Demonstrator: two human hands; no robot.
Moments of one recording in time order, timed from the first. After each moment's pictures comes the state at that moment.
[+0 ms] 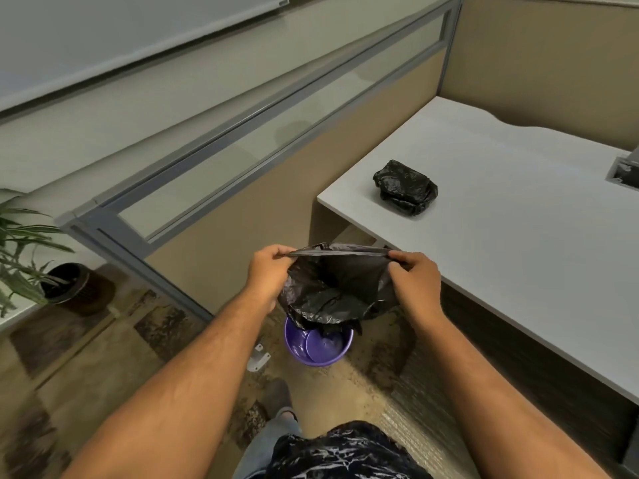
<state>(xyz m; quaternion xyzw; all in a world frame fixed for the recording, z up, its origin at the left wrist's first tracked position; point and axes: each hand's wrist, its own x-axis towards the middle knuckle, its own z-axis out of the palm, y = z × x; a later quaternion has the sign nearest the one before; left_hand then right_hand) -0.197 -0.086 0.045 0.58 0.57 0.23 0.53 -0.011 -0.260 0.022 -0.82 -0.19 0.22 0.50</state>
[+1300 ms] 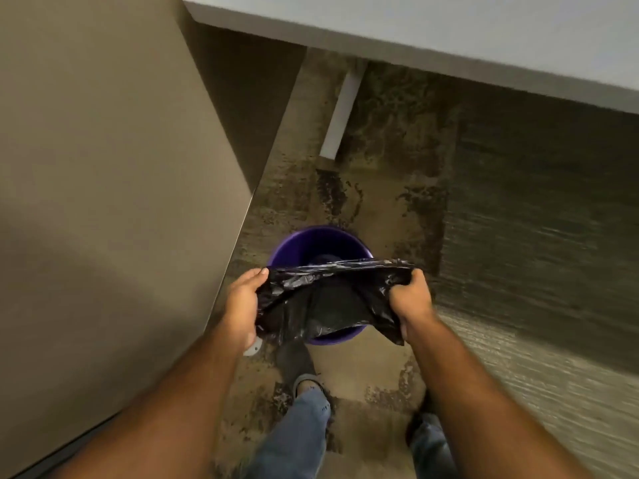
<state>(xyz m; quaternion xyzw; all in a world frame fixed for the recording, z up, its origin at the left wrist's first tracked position) -0.194 0.110 -0.423 0.45 0.61 -0.03 0.65 -0.063 -0.121 -0.439 -0.78 0.27 0.38 0.42</state>
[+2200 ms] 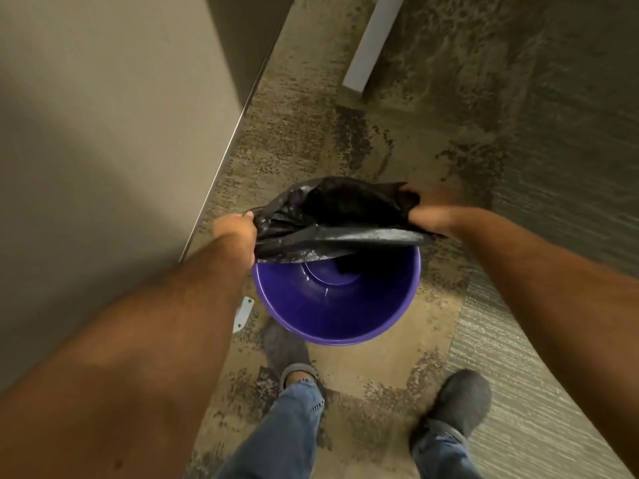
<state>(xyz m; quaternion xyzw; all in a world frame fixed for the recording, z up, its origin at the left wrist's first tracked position) -0.167 0.199 -0.651 0.49 0.73 -0.04 0.47 0.058 -0.060 -0.610 -0.85 -0.15 0.49 0.14</state>
